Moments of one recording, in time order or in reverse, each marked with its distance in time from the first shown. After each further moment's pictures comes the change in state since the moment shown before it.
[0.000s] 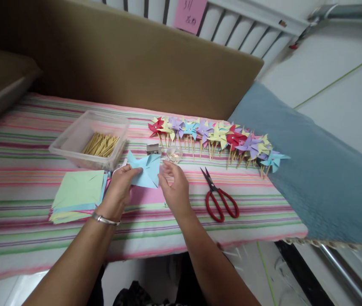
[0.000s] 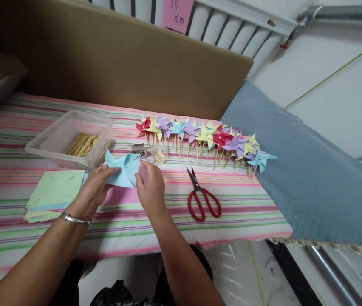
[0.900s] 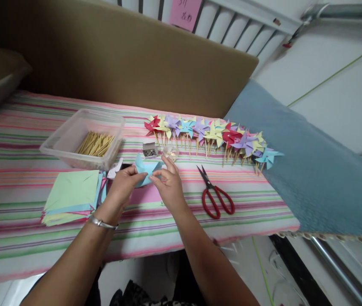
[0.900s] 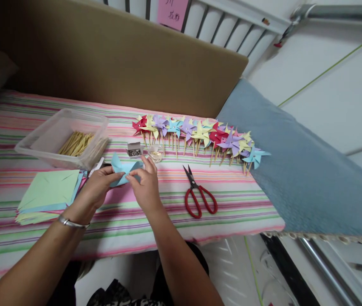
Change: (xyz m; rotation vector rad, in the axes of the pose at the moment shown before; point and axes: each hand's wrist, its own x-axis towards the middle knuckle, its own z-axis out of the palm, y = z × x) left_hand -0.005 -0.008 0.005 0.184 -0.125 0.024; right_hand 0.002 0.008 0.002 -0.071 -0.100 0.002
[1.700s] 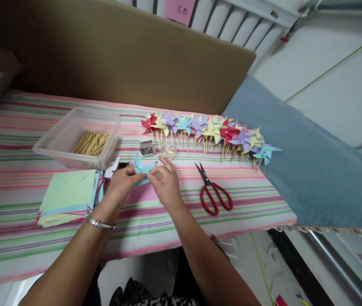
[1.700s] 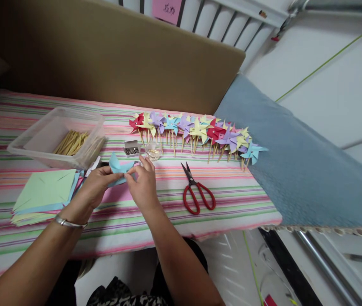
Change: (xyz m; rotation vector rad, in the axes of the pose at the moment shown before) left_hand 0.002 -0.004 -0.001 0.092 -0.030 0.031; right_hand 0.000 -0.005 0.000 -0.080 0.035 0.036
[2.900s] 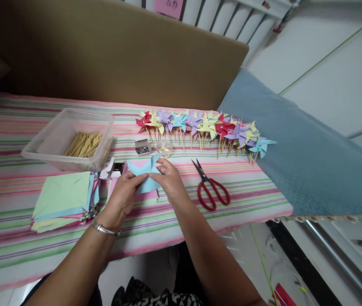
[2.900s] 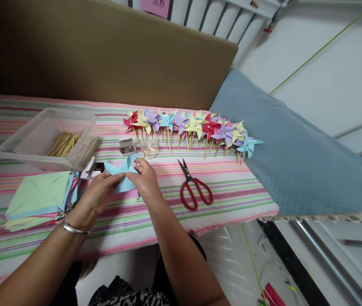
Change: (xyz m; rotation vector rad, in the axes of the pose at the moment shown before) left_hand -0.011 -0.012 0.024 -0.335 -0.031 -0.112; right_hand 0.008 -0.001 -0.010 0.816 -0.154 0.464
